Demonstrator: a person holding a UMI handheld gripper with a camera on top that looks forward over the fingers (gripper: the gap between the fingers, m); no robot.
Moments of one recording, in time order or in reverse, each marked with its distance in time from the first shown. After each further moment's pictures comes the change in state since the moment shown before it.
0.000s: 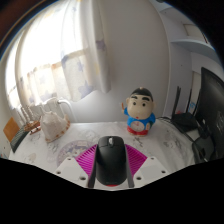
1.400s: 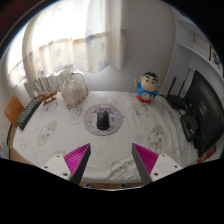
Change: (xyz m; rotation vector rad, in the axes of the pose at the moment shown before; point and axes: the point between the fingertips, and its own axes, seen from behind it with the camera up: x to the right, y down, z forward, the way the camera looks) arm -0.133 0.090 -0.184 -0.284 0.109 -0.082
